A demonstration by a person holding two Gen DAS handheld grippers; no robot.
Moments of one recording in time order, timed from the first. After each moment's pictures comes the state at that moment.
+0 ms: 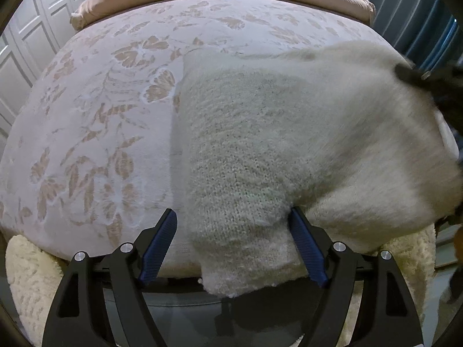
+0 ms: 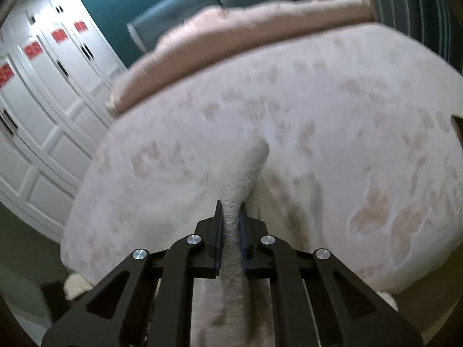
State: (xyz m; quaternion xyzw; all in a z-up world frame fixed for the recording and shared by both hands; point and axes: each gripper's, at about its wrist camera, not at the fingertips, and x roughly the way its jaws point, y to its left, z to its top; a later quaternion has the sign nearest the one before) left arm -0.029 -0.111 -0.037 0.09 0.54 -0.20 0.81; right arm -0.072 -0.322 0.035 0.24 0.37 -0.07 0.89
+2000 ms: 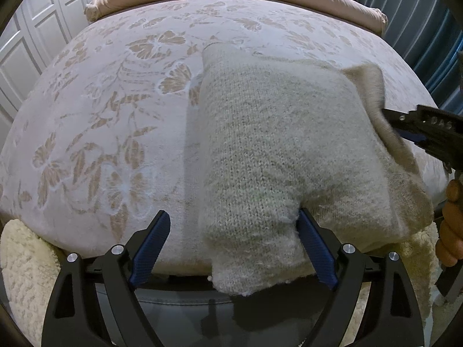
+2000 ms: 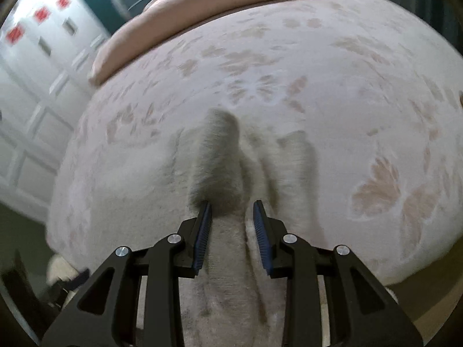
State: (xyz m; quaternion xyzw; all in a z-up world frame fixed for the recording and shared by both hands) left arm -0.031 -0.099 -0.043 0.06 0.54 -0.17 0.82; right arm -0.036 -0.330 -0.020 0.21 0.47 -0.07 0.85
